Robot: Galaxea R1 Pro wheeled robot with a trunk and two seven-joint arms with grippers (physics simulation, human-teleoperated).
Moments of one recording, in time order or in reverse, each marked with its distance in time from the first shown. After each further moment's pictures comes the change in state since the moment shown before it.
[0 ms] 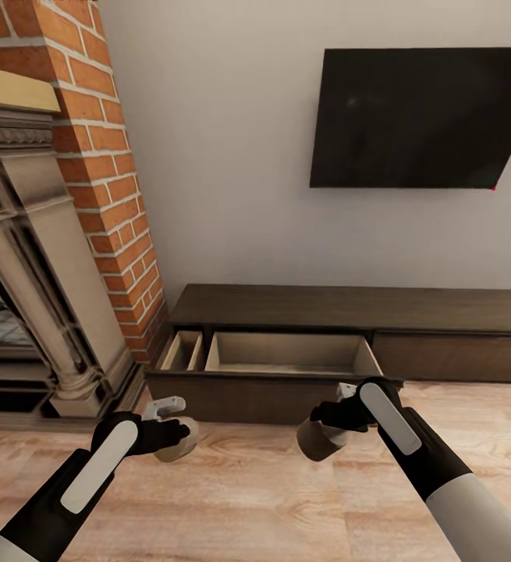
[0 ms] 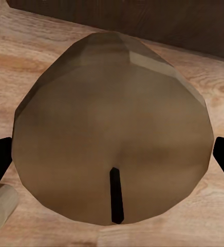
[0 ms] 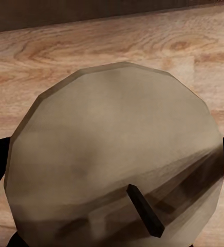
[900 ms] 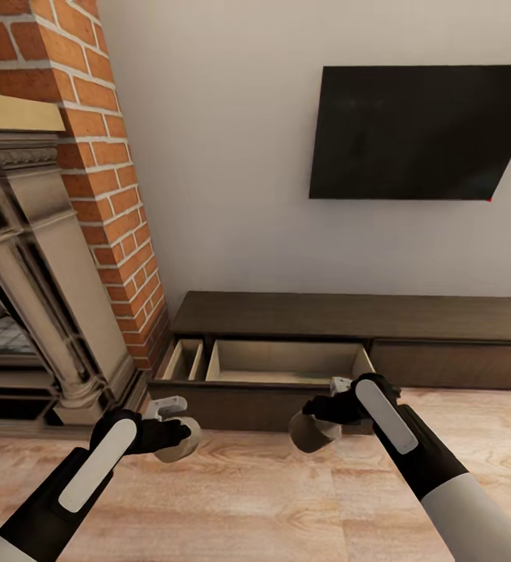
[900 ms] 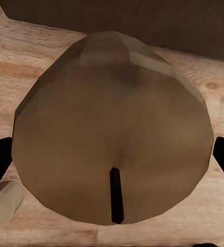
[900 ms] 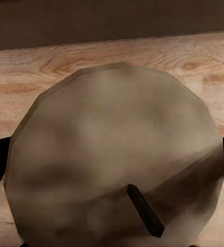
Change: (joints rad) left arm -0.002 0.004 0.001 -0.024 0.006 0.049 -0.004; right arm 0.000 0.022 0.000 -0.054 0.008 0.002 -0.001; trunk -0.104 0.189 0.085
